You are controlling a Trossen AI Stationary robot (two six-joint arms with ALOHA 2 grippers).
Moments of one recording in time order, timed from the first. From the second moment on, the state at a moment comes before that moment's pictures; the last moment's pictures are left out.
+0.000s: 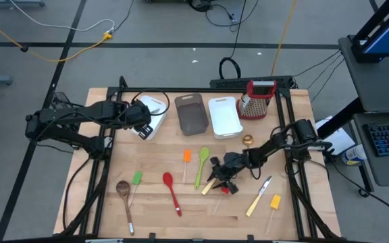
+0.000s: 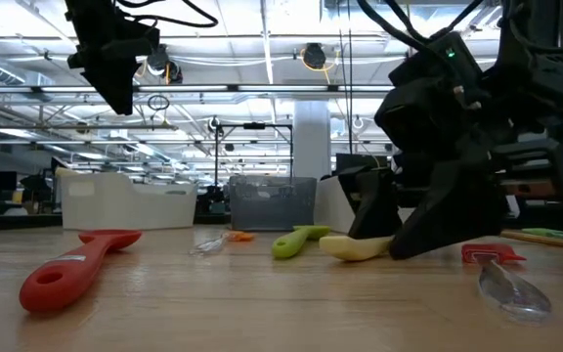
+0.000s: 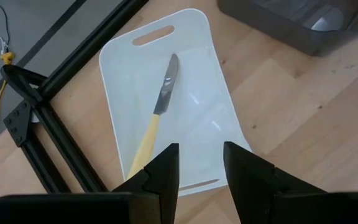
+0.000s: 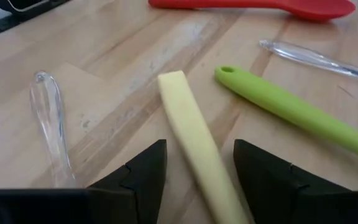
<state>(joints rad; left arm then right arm) 0.17 1.17 1.09 -1.20 -0.43 -0.58 0.19 1.95 0.57 0.79 -0.32 -0.20</state>
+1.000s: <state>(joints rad) 0.17 1.17 1.09 -0.84 -0.42 -0.24 0.15 1.92 0.57 0.87 -0.24 -0.11</state>
